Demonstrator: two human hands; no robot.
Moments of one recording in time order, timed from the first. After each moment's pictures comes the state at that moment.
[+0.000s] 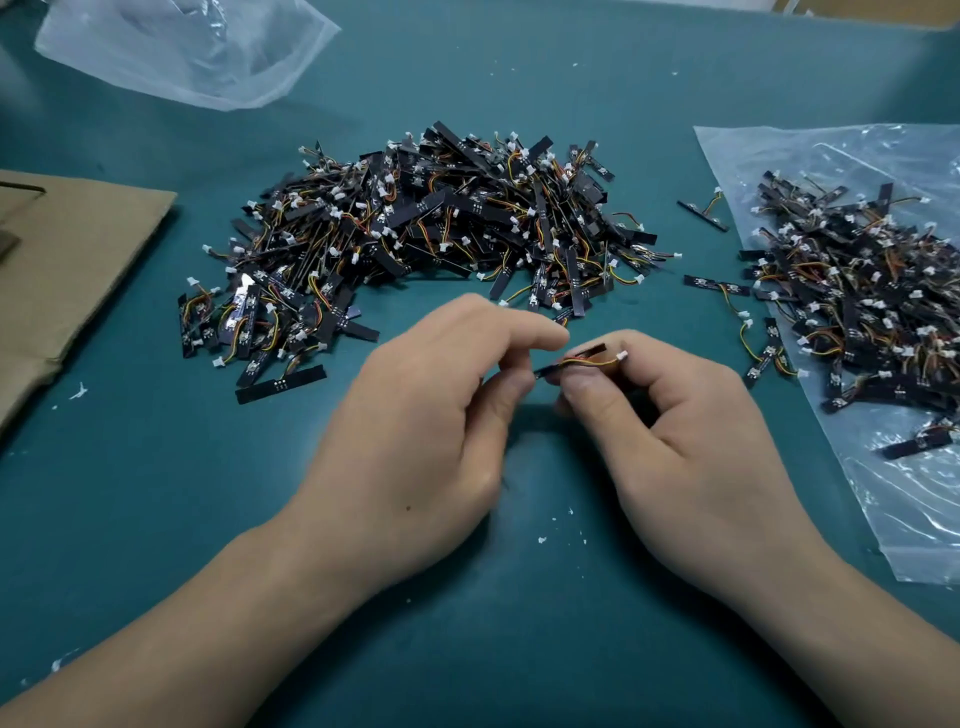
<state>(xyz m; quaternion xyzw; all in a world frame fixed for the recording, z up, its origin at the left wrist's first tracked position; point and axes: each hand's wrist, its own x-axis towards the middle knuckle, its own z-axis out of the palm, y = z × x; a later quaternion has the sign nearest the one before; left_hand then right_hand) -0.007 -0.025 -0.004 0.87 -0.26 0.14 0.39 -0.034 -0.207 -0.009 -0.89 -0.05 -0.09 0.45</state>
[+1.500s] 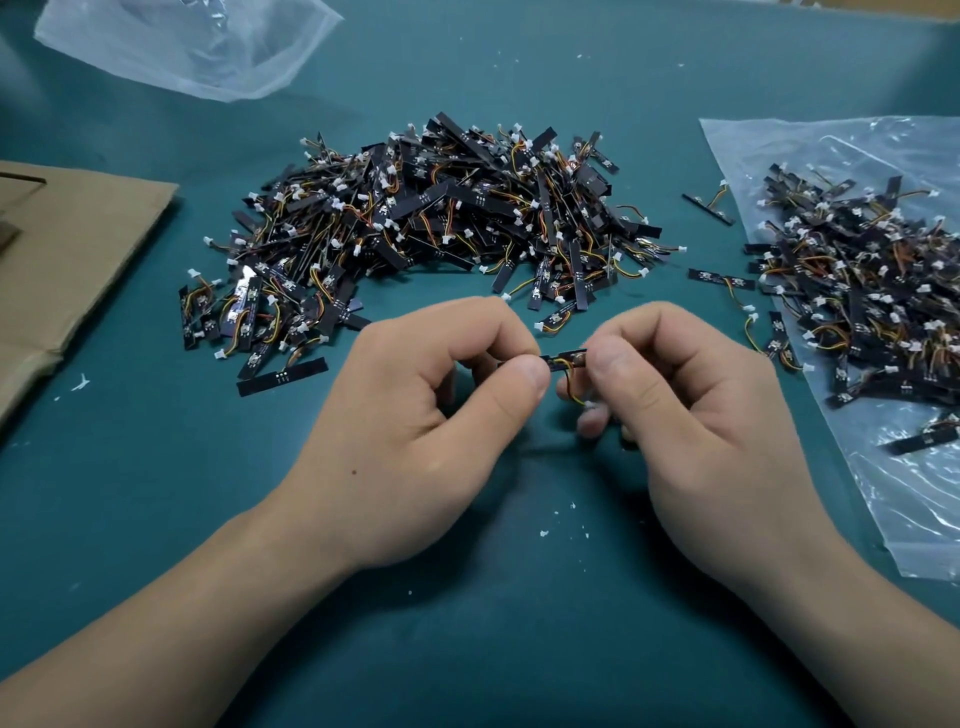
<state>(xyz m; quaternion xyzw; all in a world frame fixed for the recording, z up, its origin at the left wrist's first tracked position) -0.009 -0.022 0.007 0.81 -0.25 0.03 0.54 -0.035 -0.206 0.000 -0.82 -0.05 -0.09 0.56</state>
